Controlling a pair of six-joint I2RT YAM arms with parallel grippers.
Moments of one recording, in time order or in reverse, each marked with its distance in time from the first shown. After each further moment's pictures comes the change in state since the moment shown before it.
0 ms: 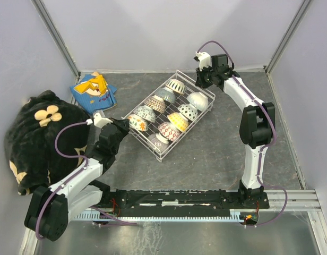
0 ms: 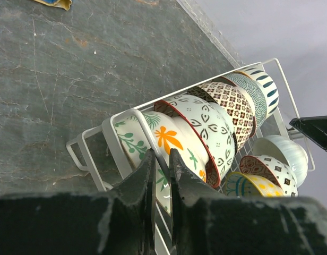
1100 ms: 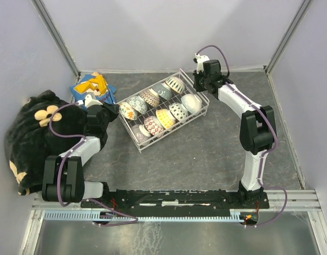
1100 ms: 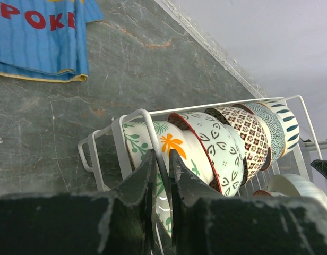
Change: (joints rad) left arm 0.351 0.370 0.216 0.156 0.378 0.158; right arm 0.092 -0.103 -0.185 0.155 0.301 0.248
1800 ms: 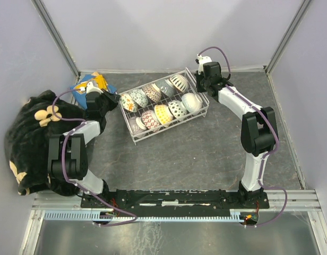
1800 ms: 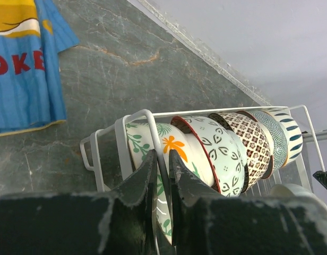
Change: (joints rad) left arm 0.055 0.259 0.246 -0.003 0.138 0.047; right arm 0.005 -0.027 -0.056 0.050 0.078 0.016
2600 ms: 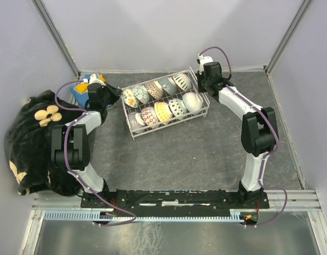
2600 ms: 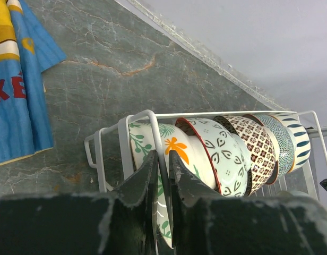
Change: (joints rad) left arm -0.003 0.109 0.160 -0.086 0.028 0.027; right arm 0.000 -0.004 -0.002 -0.008 0.036 0.000
